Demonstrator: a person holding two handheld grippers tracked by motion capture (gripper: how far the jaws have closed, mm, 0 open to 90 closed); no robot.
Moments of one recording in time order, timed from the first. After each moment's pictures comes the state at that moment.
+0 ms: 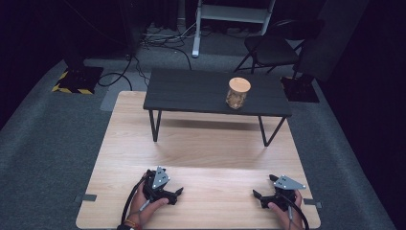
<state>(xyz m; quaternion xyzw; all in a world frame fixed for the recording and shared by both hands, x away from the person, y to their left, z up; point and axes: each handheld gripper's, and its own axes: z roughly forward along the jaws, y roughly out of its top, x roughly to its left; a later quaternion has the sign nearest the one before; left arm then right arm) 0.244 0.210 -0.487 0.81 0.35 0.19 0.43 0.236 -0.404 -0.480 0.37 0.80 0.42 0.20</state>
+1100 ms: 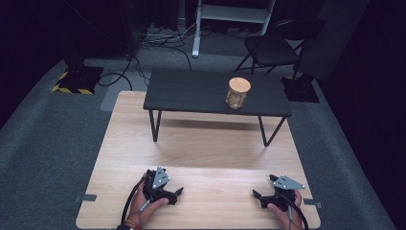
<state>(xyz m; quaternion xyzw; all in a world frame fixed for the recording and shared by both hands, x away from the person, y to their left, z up) 0.244 0.210 -0.487 0.81 0.35 0.19 0.43 0.236 -0.403 -0.480 0.38 0.80 0.42 0.20</state>
